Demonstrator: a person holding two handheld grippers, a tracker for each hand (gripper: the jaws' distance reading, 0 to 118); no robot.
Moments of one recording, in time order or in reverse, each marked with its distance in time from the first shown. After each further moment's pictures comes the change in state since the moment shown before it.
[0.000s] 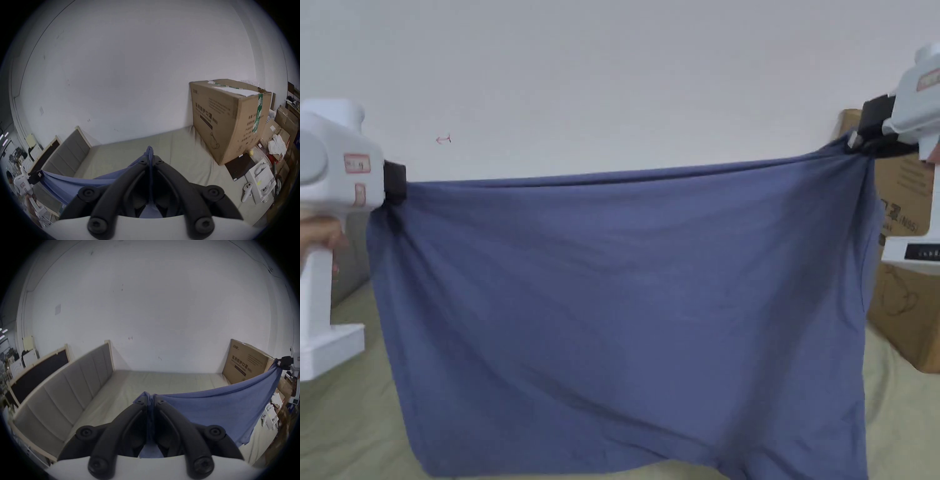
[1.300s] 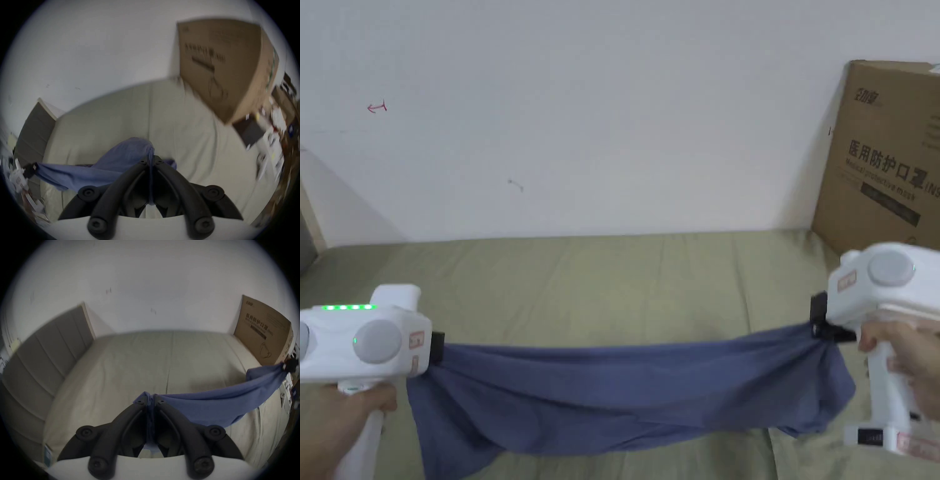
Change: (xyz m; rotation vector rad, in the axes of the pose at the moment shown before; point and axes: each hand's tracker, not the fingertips) left arm 0.041 -0.214 -0.272 -0.429 -0.063 -0.042; right arm 0.072 -0.244 -0.228 -0.478 -0.274 -0.120
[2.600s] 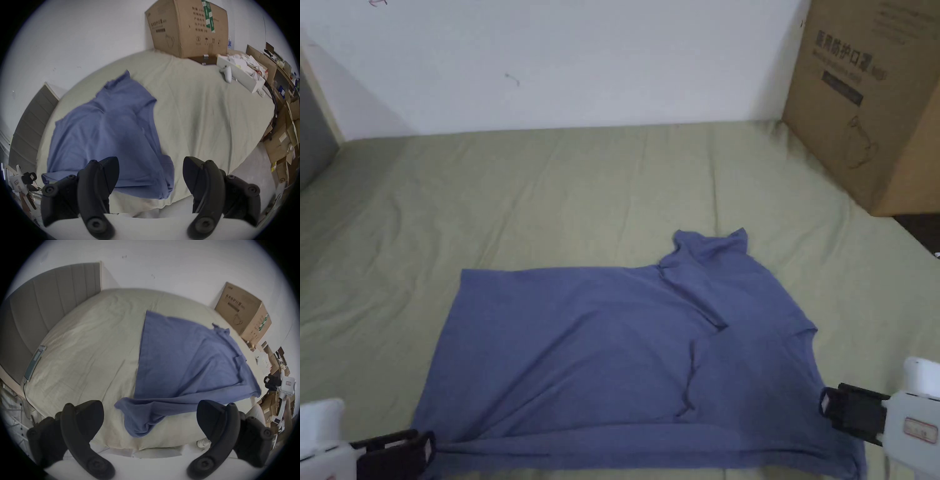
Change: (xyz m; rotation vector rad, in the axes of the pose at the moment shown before) left arm -0.050 -0.312 0.263 -0.052 -0.182 0.110; right arm 0.137 -0.325 0.176 0.097 0.039 -0.009
